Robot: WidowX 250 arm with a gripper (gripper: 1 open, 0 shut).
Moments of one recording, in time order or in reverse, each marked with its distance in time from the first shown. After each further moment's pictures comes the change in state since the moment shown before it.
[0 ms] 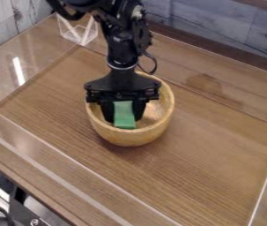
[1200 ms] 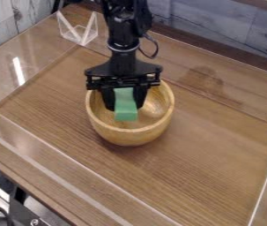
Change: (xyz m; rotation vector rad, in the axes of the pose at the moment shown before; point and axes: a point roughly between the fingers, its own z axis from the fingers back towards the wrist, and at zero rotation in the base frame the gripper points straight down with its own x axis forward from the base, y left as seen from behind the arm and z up) arm 0.010 -0.002 0.017 -0.005 0.021 0.035
